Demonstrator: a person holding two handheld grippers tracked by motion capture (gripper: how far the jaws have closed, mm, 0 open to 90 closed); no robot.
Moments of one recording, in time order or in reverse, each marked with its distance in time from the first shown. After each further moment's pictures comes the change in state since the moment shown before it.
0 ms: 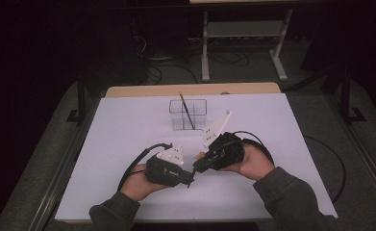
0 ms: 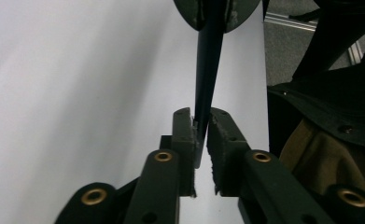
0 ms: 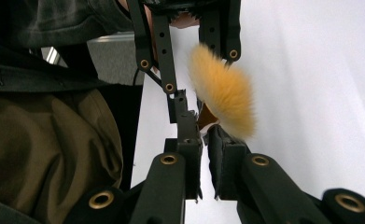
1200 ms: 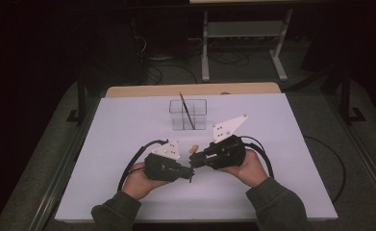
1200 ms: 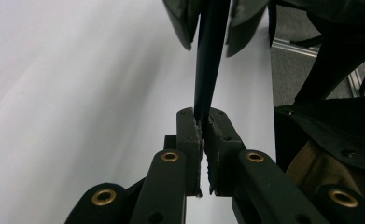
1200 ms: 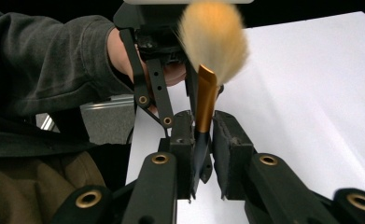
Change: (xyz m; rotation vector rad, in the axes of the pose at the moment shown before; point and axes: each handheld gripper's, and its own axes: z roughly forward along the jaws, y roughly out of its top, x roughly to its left) left arm 0.009 -0.004 -0.005 -0.077 0.011 -0.051; right arm -0.006 -0.026 0.007 -0.326 -0.044 0.063
